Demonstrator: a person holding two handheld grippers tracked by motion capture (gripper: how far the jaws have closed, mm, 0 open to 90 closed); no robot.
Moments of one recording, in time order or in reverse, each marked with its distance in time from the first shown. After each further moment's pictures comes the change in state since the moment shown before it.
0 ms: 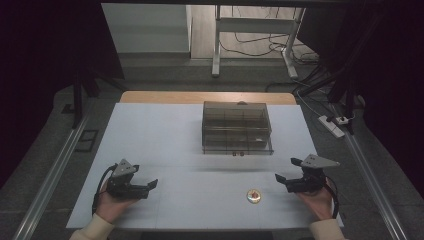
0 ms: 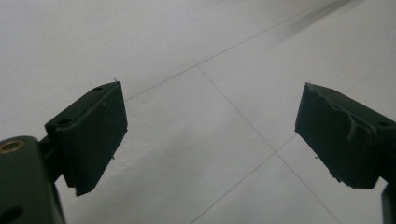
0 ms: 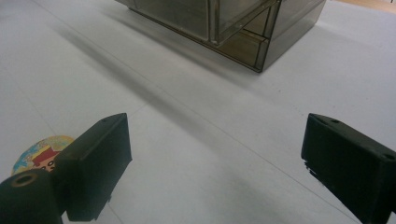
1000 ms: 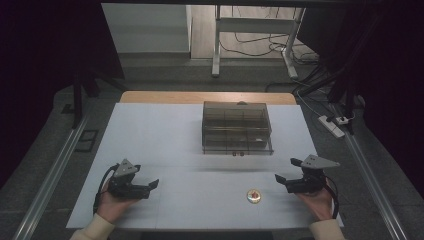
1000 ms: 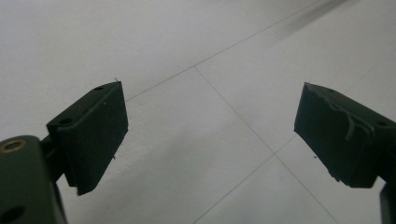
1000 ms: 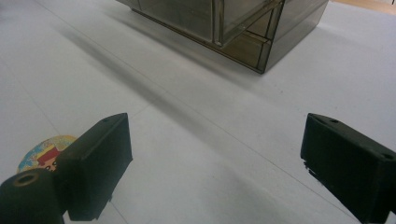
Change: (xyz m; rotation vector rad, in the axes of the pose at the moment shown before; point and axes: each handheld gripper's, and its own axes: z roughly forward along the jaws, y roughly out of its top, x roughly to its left) left arm -0.002 0.001 0.003 0.002 -0.003 0.007; right arm 0.002 0.000 -0.001 -0.008 0.003 -0.001
